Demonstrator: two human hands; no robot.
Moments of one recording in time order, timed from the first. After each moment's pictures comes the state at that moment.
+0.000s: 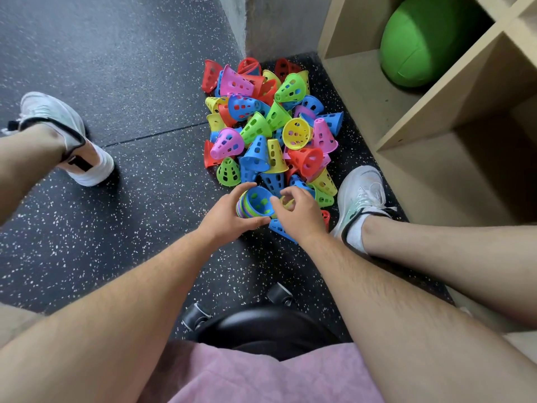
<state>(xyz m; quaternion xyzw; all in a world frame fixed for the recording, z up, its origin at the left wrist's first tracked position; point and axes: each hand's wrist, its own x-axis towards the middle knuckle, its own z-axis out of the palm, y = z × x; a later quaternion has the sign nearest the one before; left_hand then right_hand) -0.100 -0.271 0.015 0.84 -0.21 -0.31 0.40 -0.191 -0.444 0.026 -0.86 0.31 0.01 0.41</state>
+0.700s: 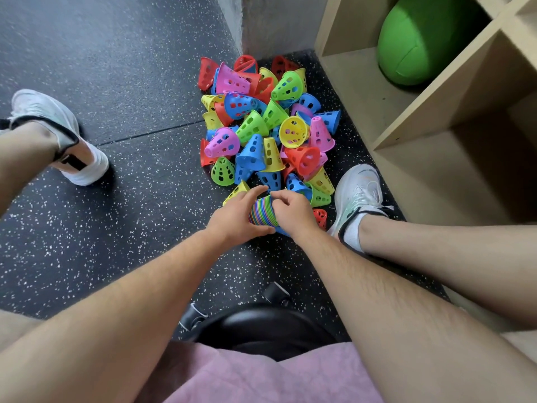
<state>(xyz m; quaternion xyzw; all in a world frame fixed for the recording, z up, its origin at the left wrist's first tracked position) -0.112 -0.293 0.024 0.88 -0.30 -0.27 0.26 -0.182 -0.438 0.031 -0.77 0.37 0.06 0.52</state>
